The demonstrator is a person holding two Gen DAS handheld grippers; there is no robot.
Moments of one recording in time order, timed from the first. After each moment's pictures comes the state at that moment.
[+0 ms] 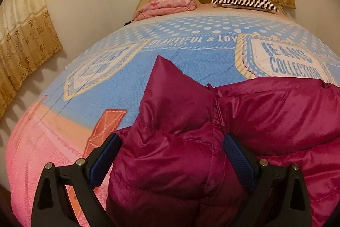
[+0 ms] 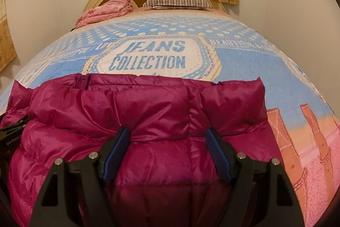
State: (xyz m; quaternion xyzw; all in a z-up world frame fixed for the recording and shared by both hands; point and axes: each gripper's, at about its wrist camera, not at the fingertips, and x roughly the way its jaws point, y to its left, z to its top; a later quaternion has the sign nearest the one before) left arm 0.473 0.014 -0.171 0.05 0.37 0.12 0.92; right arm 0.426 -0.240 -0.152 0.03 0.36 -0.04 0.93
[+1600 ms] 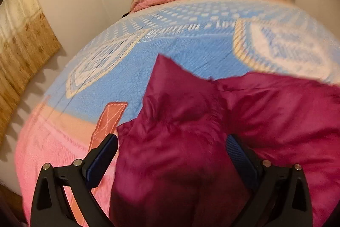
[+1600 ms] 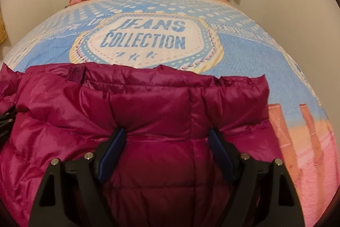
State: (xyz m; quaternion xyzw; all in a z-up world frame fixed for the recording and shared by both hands) left arm 0.462 0.008 -0.156 0.06 0.40 0.11 0.91; right arm 0.442 -0.228 -0.159 -0.01 0.43 -0.07 0.90
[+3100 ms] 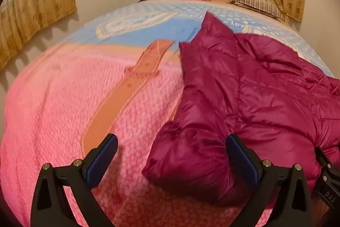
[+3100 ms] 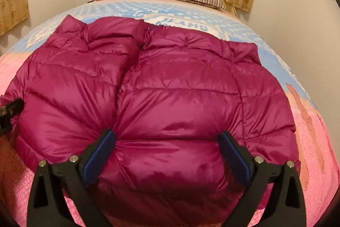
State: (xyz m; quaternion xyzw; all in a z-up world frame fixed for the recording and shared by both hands) left arm 0.302 0.065 -0.181 -0.06 0.40 0.13 0.90; right arm 0.307 -0.154 -0.170 -0.06 0.40 -0.03 0.92
